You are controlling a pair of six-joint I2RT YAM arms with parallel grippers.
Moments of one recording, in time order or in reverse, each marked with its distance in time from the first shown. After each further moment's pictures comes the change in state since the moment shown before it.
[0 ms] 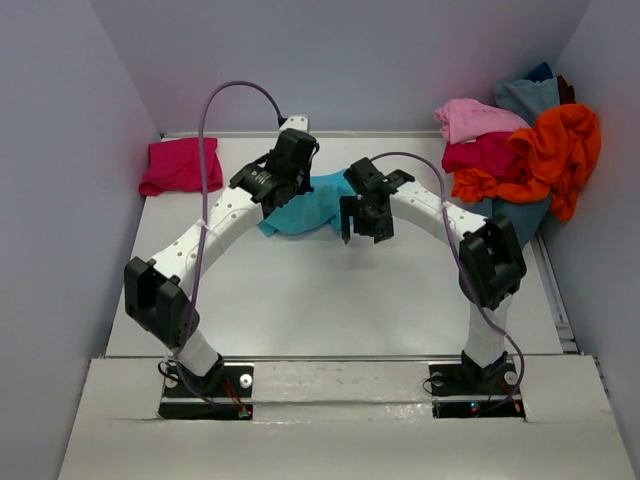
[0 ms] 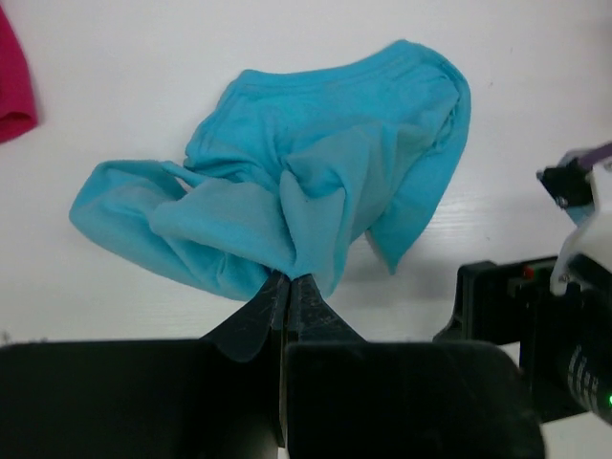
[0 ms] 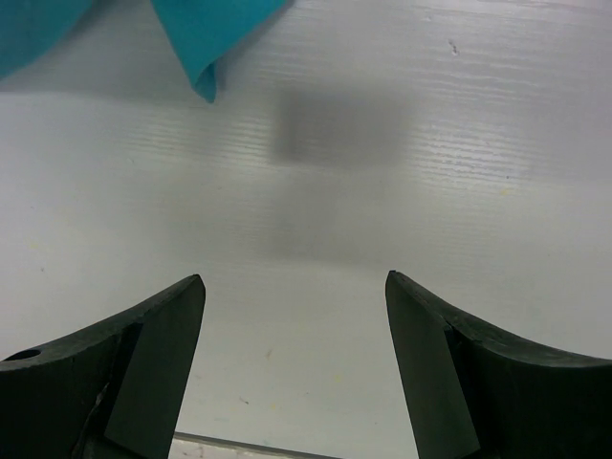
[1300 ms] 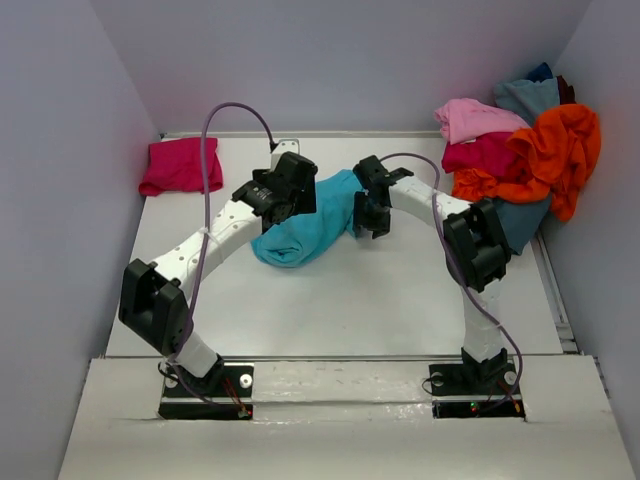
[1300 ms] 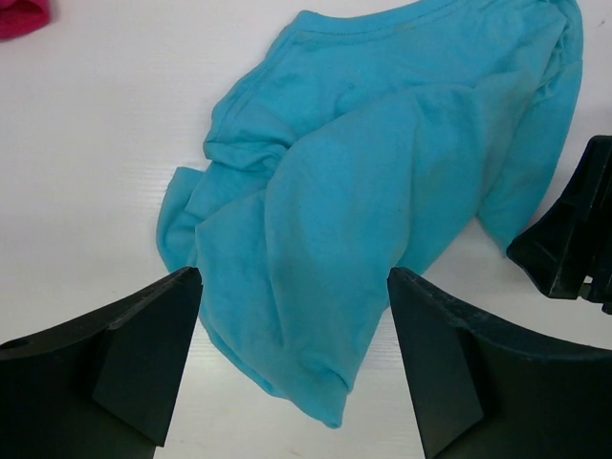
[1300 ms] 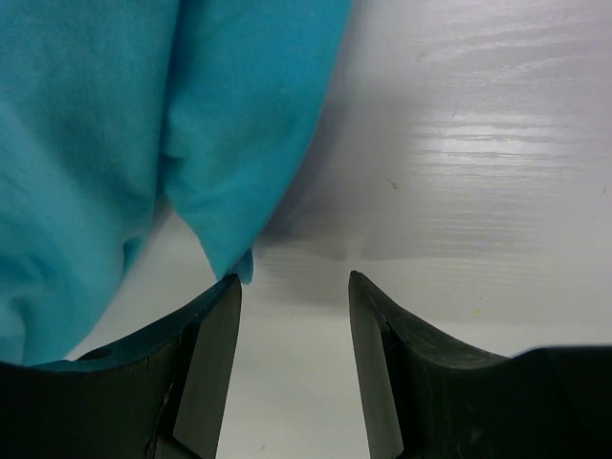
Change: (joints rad) left arm -0.014 -0.068 -0.225 0.022 -0.065 -0.095; right arm -0.106 0.167 0.043 0.096 -0.019 0.023
